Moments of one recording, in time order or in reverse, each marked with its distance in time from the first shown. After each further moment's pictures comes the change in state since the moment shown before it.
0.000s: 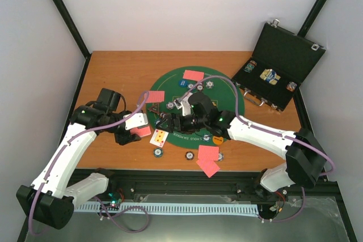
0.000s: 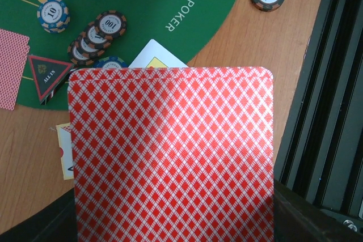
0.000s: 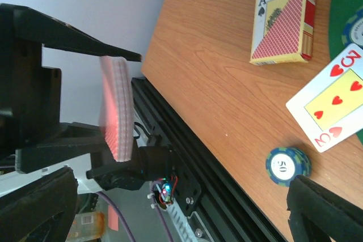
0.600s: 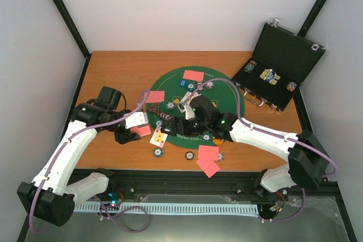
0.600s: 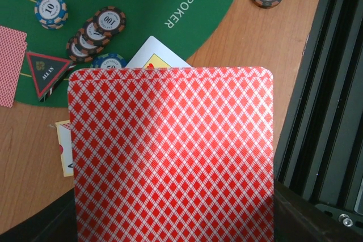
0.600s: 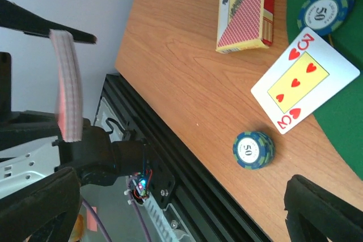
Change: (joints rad) left arm 0.000 0.024 0.030 -0.034 -0.008 0.006; right arm 0.000 -0.033 -0.037 -0.045 0.057 -0.035
